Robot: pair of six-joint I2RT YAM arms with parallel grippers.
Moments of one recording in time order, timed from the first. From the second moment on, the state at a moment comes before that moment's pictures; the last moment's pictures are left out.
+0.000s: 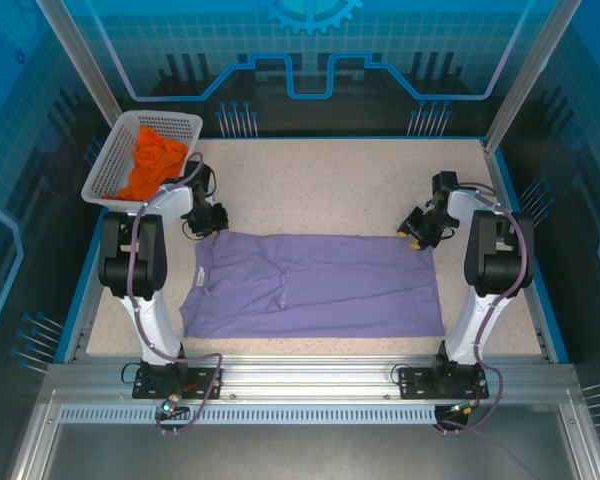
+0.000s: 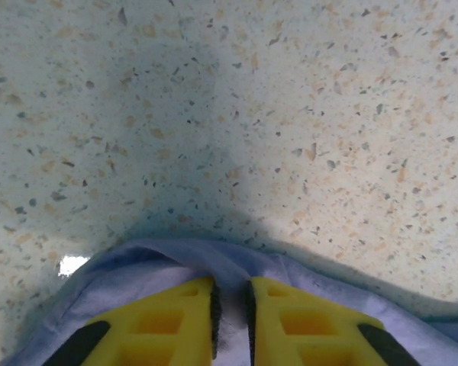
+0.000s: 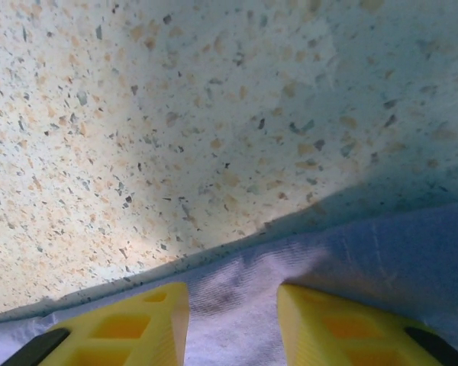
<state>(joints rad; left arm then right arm) -0.01 1.94 1.34 -0.72 0.14 -0.41 -0.09 1.95 1.27 -0.74 -0.34 0.59</state>
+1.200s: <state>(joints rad) 0.00 1.76 1.44 -0.73 0.14 -0.46 0.04 1.69 1.21 -0.47 -0.54 0.61</state>
